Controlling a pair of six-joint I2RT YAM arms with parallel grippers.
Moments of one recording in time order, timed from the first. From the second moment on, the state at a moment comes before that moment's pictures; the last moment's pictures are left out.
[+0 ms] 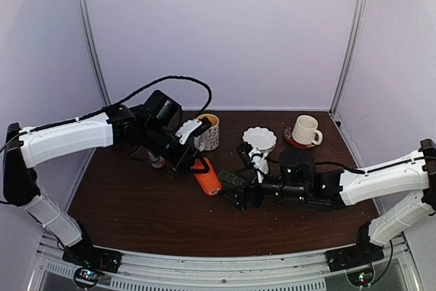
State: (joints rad) left arm -0.86 1.56 1.29 -0.64 0.30 -0.13; right arm 1.10 1.39 0.67 0.39 -0.01 0.27
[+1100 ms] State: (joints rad) left arm -0.84 1.38 1.33 -0.67 0.82 0.14; right arm 1.04 1.42 0.89 0.27 -0.59 0.22
